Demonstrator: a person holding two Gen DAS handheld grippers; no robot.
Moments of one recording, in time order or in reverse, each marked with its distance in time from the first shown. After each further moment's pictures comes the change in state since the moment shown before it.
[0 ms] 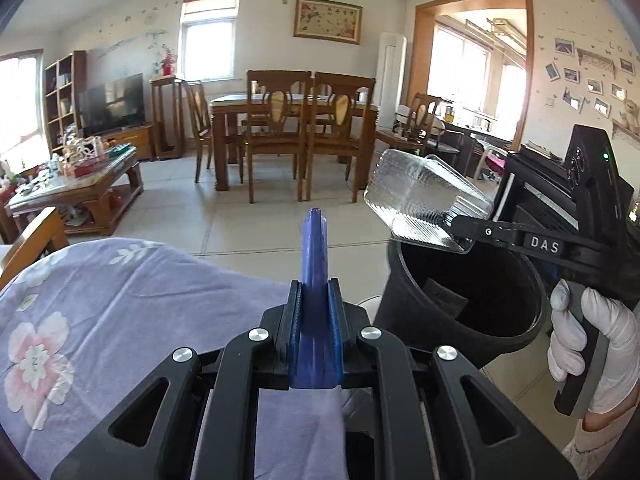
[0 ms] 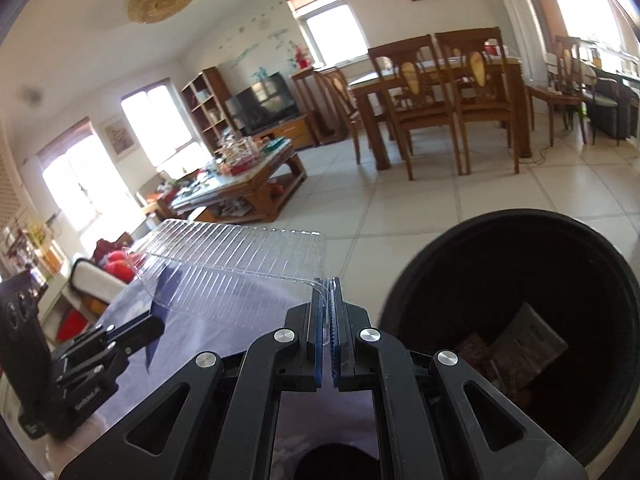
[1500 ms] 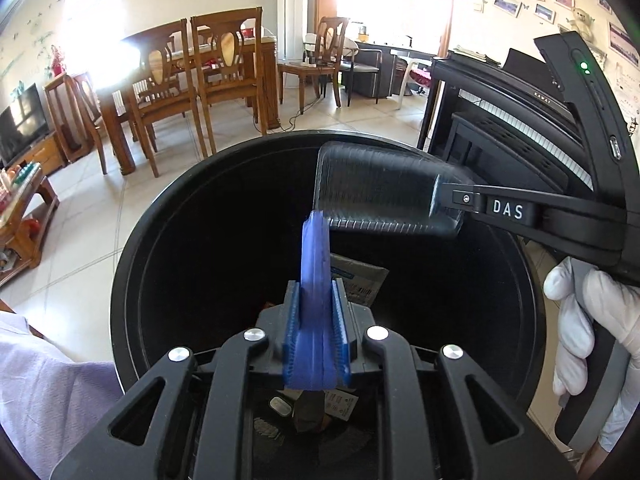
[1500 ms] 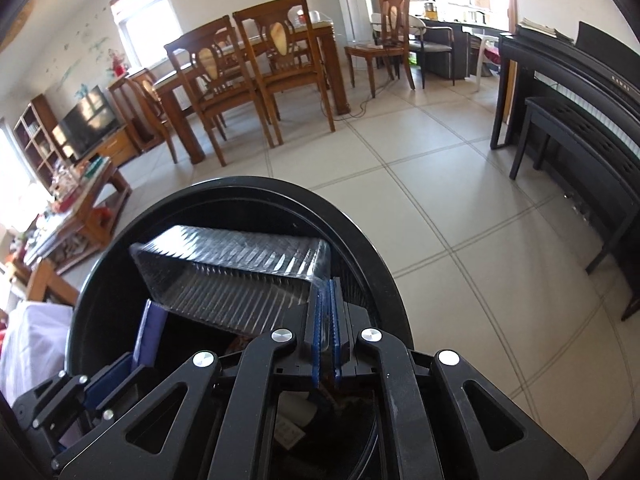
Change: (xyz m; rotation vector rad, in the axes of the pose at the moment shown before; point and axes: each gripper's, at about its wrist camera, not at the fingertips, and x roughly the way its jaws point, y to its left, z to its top) left arm 0.152 -0.154 0.000 0.228 0.231 -0.193; right arm 0.009 -0.200 -0.025 0.243 0.086 -0.536
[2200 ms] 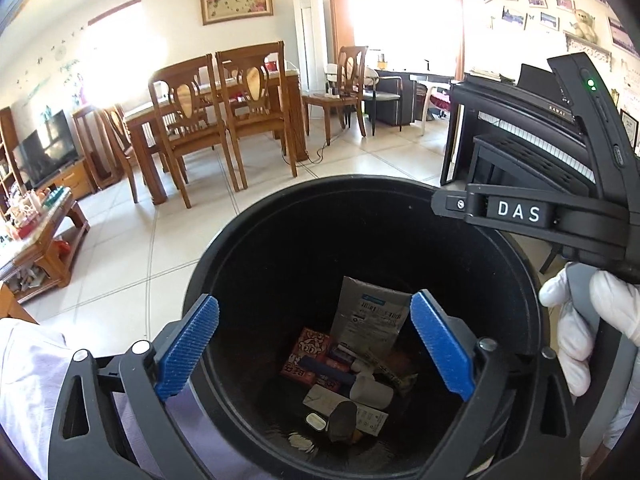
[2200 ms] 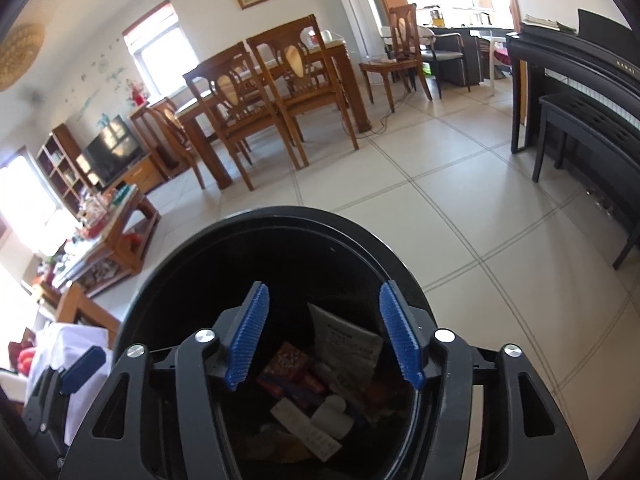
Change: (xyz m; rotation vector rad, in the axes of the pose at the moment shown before) left arm -0.030 0.004 0.001 0.014 -0.127 0.115; right arm -0.022 0.004 0.000 0.051 -0.096 0.126
